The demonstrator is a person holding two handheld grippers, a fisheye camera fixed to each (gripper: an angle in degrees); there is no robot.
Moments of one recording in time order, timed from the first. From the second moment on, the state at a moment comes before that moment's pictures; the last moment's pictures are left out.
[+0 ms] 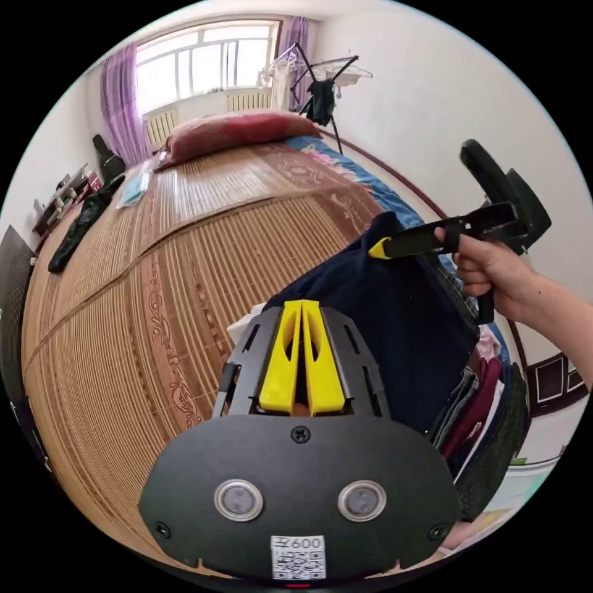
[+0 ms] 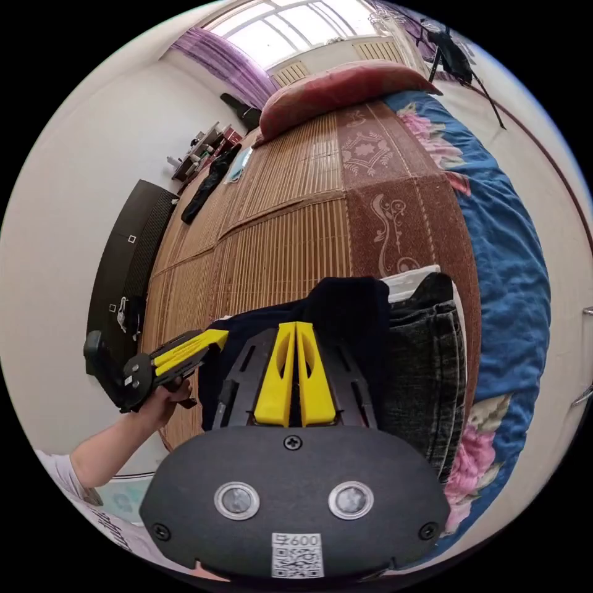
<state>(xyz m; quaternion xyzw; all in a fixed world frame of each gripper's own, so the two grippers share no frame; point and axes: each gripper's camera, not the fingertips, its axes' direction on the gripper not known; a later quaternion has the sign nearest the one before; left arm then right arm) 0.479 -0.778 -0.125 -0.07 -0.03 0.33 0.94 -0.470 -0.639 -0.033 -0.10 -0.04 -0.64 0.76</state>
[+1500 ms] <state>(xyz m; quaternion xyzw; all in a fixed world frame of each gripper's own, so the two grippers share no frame) 0.512 0.021 -0.576 0.19 -0.39 0.47 0.77 -0.013 -0.602 -0.172 -0.22 0.21 -0.73 0.61</state>
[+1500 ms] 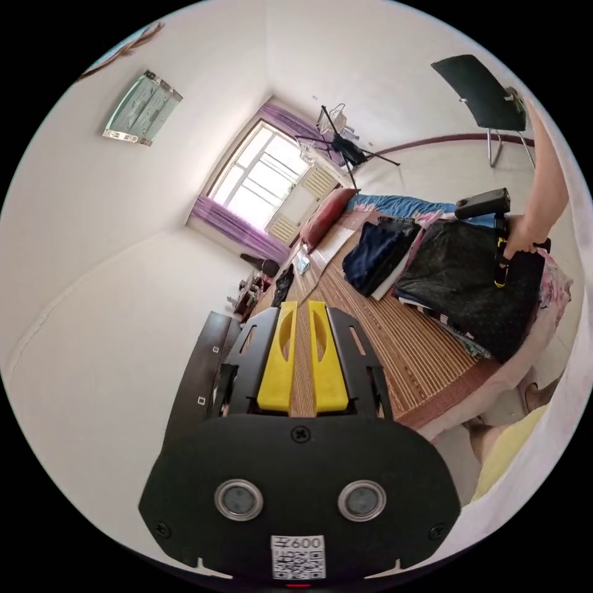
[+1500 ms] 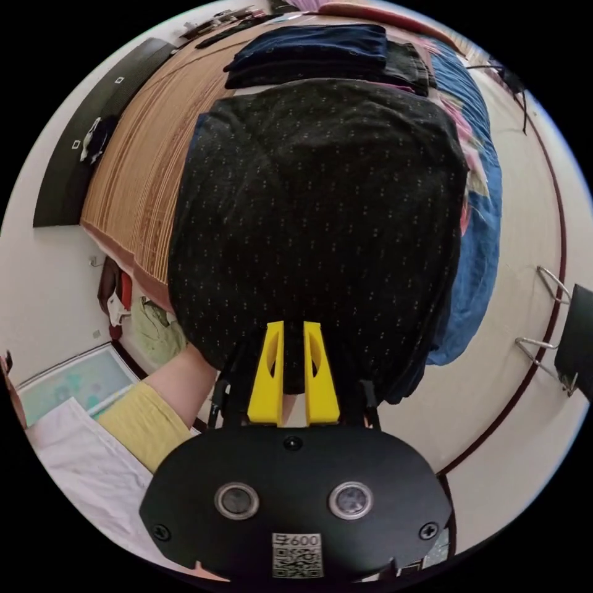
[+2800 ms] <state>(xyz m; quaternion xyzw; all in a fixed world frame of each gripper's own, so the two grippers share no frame) -0.071 0.022 -0.481 0.30 -0.09 0.06 0.95 -0.138 -0.218 -0.402 -0.53 -0.55 -0.50 0.41</state>
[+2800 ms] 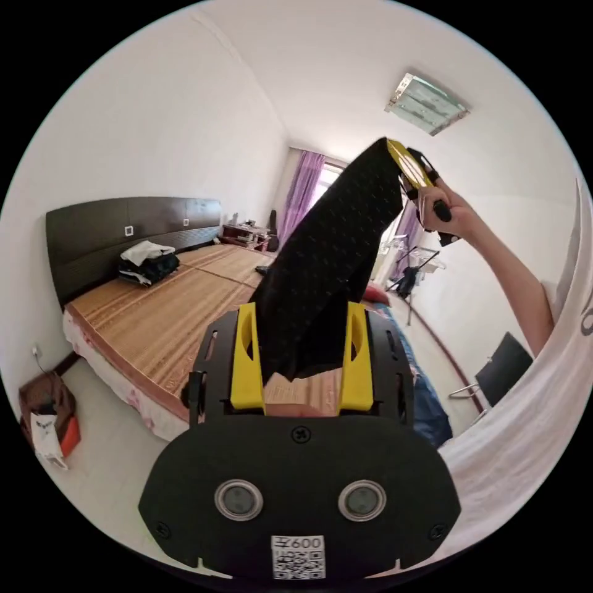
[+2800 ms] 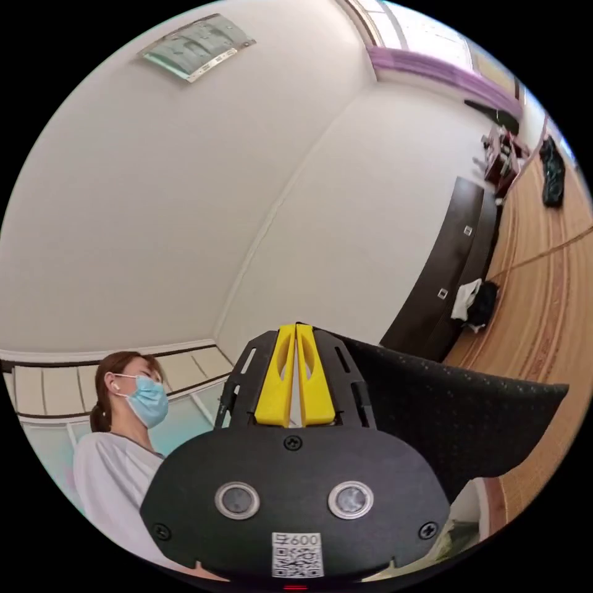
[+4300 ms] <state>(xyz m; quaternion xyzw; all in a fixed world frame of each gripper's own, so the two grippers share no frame) -0.420 -0.270 0.200 -0.15 -0.15 0.14 0.97 0.015 0.102 0.096 -0.10 -0.07 -0.69 0.71</state>
